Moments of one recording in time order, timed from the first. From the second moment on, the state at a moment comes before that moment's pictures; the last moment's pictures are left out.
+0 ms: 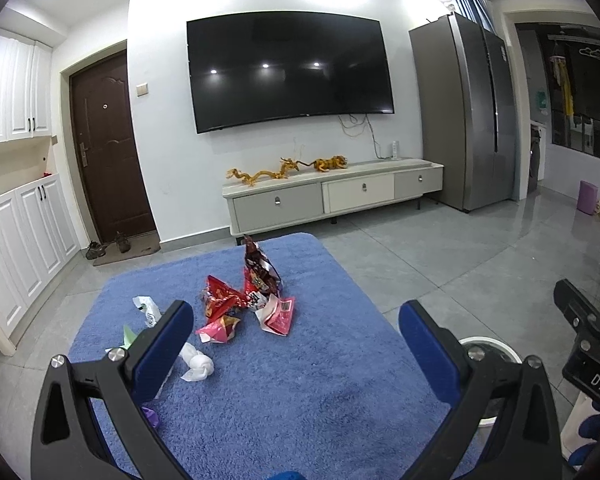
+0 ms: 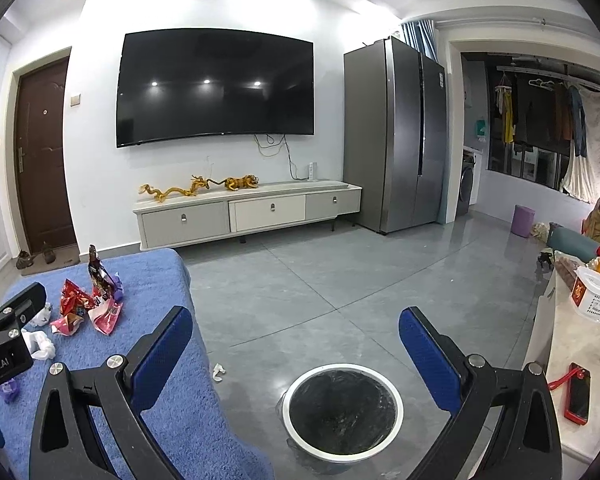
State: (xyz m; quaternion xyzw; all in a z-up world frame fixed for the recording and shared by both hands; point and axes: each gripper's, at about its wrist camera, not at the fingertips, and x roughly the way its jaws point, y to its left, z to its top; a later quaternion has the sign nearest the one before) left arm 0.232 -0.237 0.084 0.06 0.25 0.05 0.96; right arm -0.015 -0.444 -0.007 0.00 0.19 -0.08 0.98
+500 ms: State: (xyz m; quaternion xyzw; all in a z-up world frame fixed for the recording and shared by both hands) left arm 0.176 -0.296 0.020 0.04 0.22 0.02 0.97; right arm 0.015 -0.438 -0.030 0.01 0.22 -0.07 0.97
